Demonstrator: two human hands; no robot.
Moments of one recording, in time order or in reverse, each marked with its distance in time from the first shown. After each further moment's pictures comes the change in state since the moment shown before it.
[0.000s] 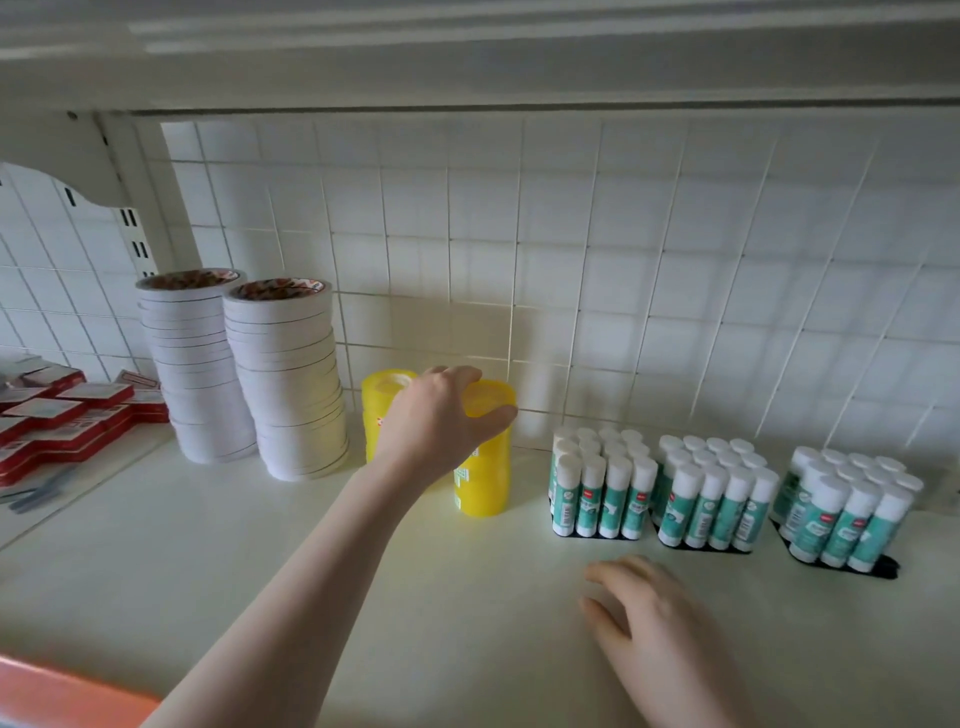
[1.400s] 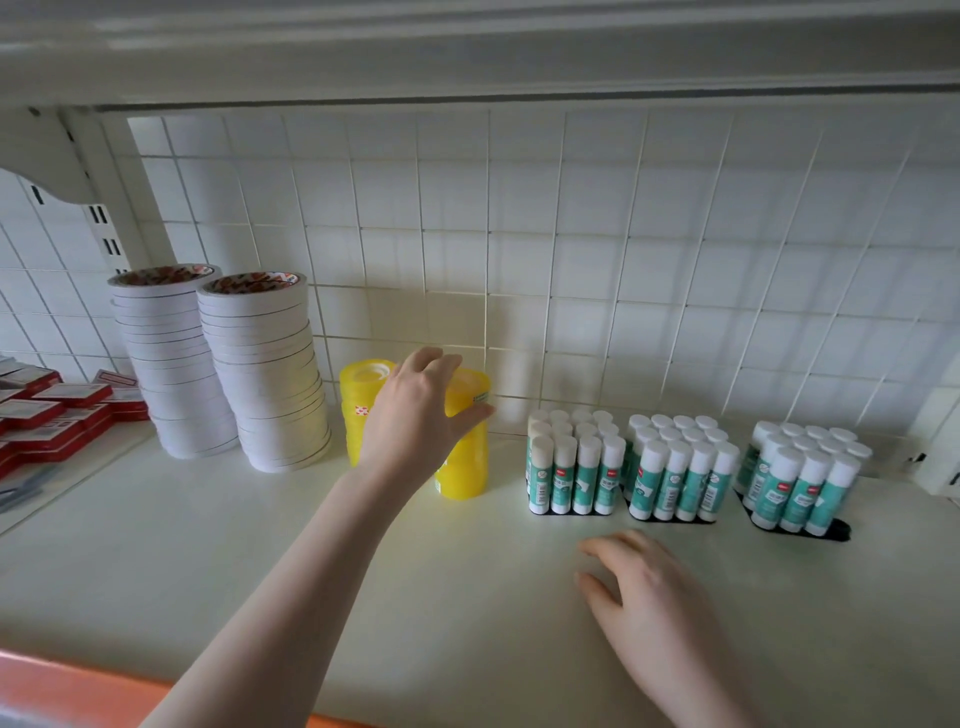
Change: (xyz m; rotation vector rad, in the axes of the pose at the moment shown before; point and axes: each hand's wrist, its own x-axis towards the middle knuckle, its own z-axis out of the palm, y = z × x) left_hand -0.014 0.003 0.007 0.006 0.121 0.122; right_hand -0.006 0.008 -0.012 -0.035 -0.084 0.087
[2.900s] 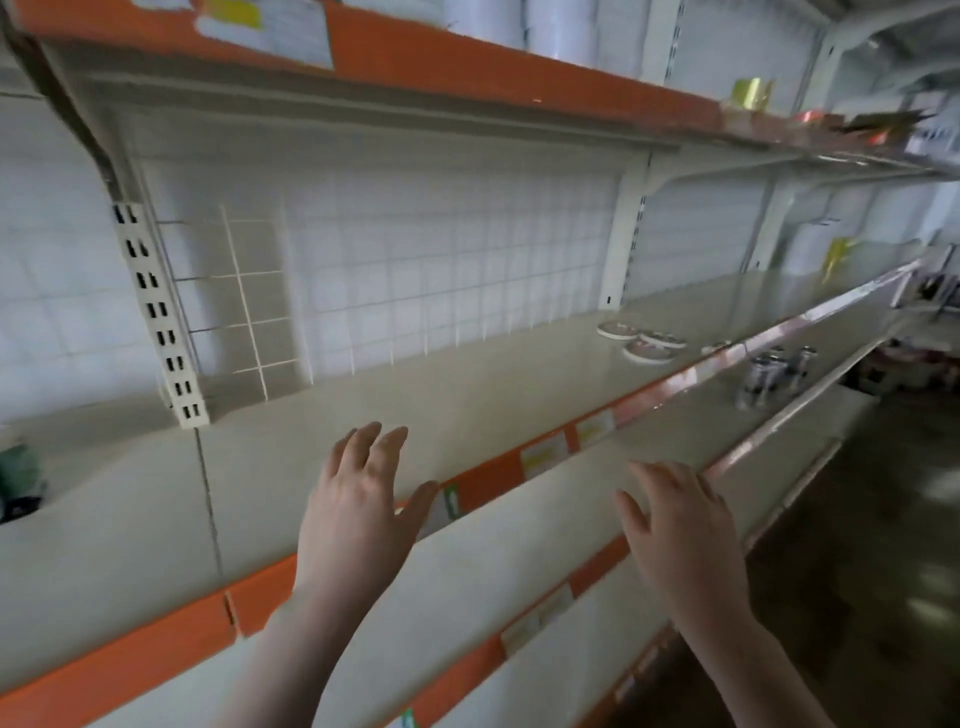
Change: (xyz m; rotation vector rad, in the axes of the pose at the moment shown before) left_hand -0.230 0.543 0.163 -0.368 -0.235 0.497; right_hand -0.295 0.385 -0.428 -0.620 0.253 0.668
